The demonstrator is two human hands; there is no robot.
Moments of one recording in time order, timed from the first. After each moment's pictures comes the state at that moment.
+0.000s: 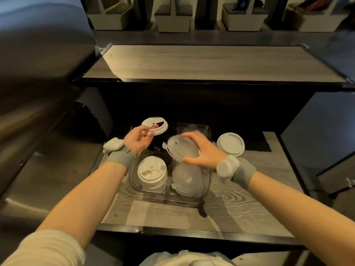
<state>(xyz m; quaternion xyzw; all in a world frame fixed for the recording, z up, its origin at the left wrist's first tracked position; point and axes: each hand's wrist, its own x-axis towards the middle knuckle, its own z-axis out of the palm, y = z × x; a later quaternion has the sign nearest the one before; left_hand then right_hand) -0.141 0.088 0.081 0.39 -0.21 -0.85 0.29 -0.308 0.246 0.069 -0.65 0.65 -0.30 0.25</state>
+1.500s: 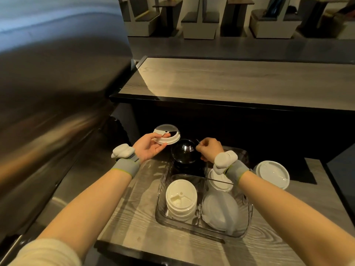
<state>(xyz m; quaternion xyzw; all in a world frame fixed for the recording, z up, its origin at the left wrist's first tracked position) -0.100 0.008 0.086 0.41 -0.26 -0.84 0.26 -0.285 0.106 0.055 -0.39 0.79 -0.36 0.32</state>
